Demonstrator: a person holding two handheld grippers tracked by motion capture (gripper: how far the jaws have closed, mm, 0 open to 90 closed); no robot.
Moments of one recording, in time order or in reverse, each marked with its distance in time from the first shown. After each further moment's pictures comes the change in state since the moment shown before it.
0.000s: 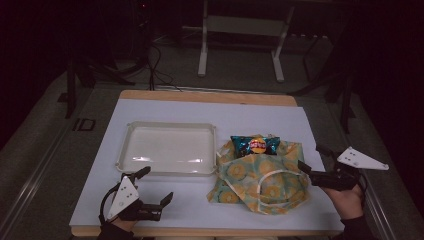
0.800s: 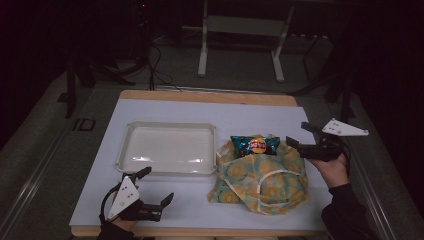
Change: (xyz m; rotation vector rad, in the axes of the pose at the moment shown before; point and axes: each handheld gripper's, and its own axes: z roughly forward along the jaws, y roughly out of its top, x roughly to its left) left arm 0.001 -0.001 0.001 0.005 -0.013 0.010; right arm -0.031 0.037 0.059 0.012 0.081 0.000
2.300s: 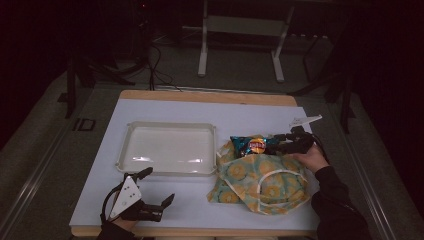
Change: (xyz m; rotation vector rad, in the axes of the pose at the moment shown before) left arm 0.000 -0.002 0.003 0.027 -0.011 0.014; right arm -0.043 -0.047 0.093 0.395 0.255 0.086
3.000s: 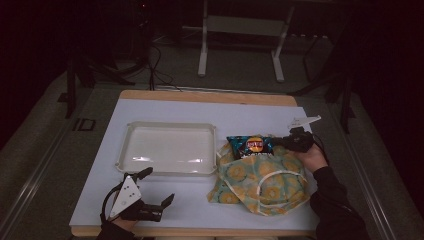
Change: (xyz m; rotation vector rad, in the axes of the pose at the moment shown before) left arm 0.001 0.000 0.000 -0.001 -0.006 -0.008; right arm 0.009 0.004 -0.005 0.013 -0.118 -0.075
